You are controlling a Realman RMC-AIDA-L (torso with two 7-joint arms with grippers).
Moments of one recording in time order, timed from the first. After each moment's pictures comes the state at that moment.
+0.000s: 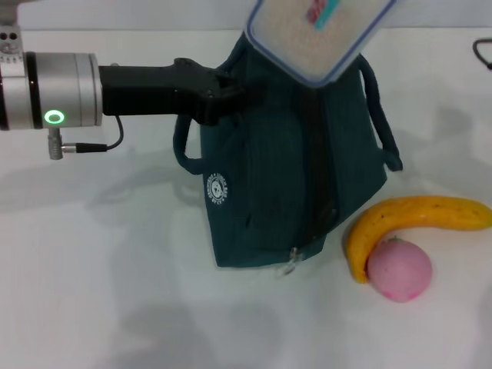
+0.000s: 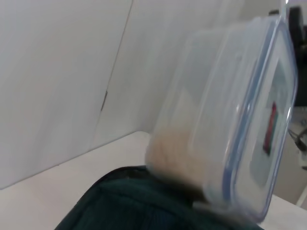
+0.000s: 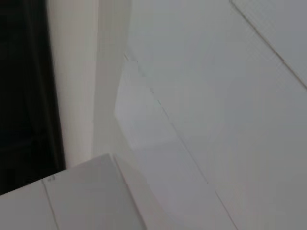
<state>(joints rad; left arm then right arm) -0.53 -2.08 1.05 1.00 1.75 1.48 -1.86 0.76 2.02 -0.66 -0.37 -1.33 -1.73 1.51</state>
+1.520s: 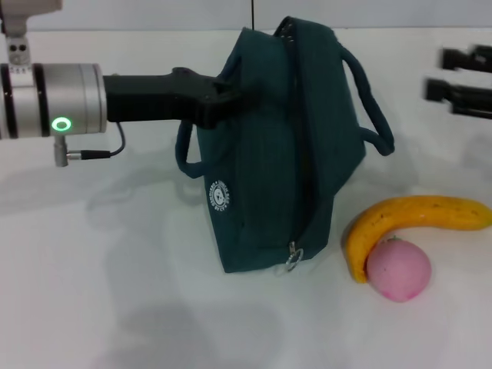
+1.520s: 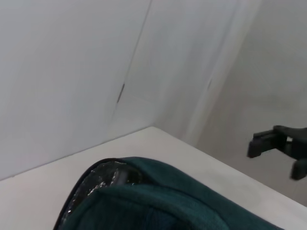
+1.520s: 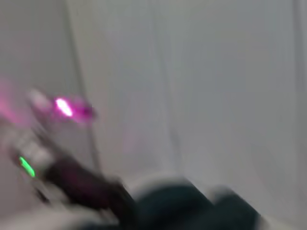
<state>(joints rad) -0.55 -2.07 1.04 0.90 1.75 1.43 -1.82 0.37 1.98 -0.93 -1.11 -1.64 -1.55 1.69</state>
